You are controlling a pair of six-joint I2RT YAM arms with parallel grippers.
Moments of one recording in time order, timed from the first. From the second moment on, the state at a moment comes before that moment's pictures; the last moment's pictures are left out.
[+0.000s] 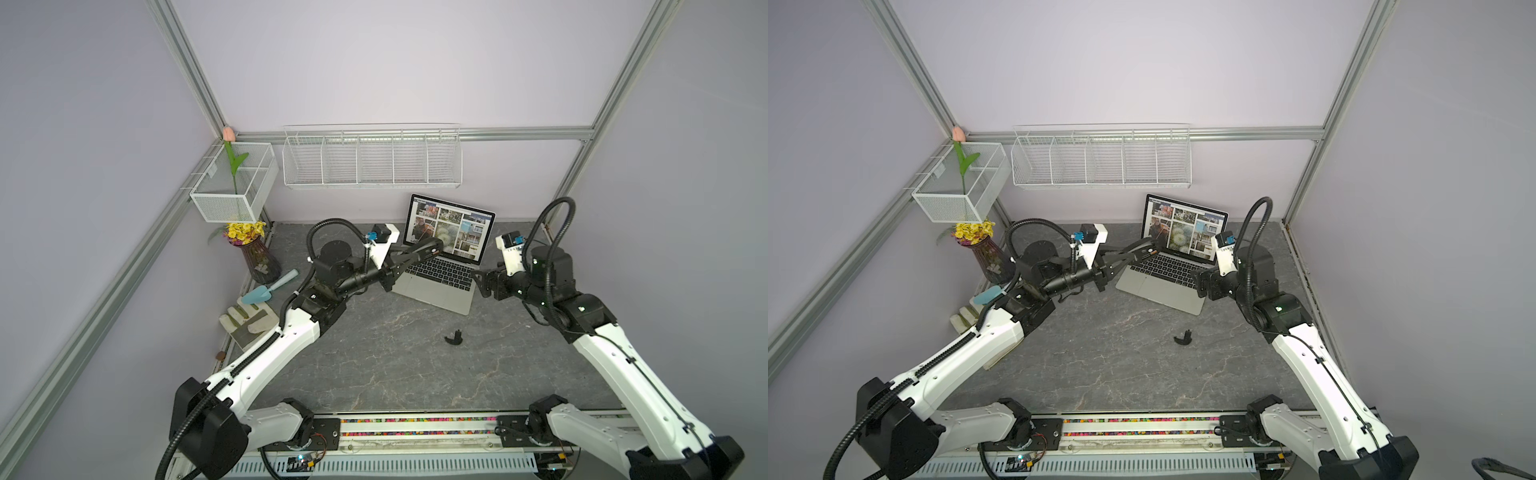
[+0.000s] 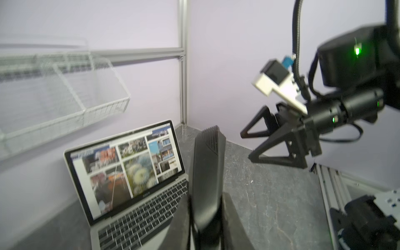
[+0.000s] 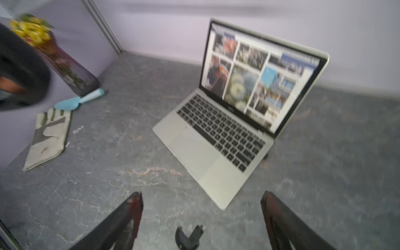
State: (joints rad) left arm -0.58 1.18 0.94 0.18 0.49 -0.14; right arm 0.39 1.03 0.98 -0.57 -0.11 0.17
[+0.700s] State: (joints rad) left arm -0.28 1.02 0.68 -0.11 0.50 -0.63; right arm 0.82 1.57 0.96 -0.71 0.01 -0.03
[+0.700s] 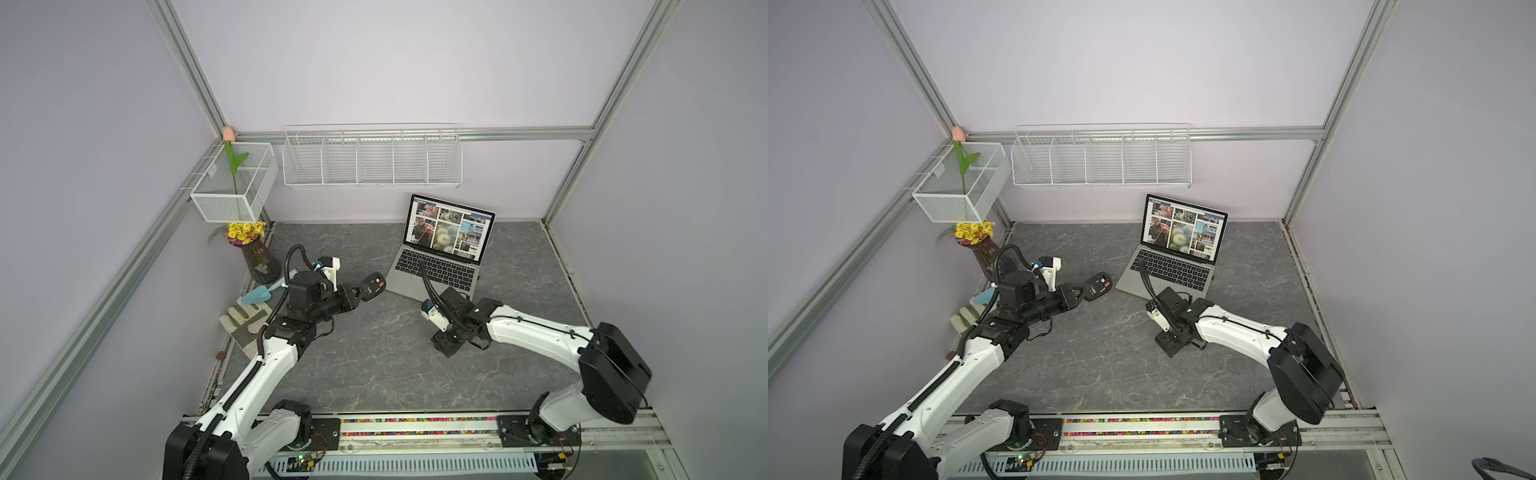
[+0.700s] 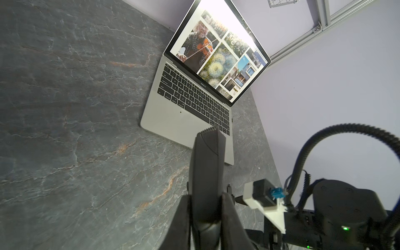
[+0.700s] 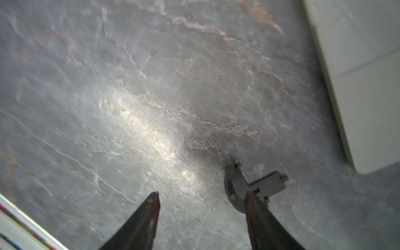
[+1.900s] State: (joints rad) left arm -0.25 0.93 0.68 -0.13 0.55 -0.62; right arm 0.83 1.68 0.97 -0.76 0.16 -0.39
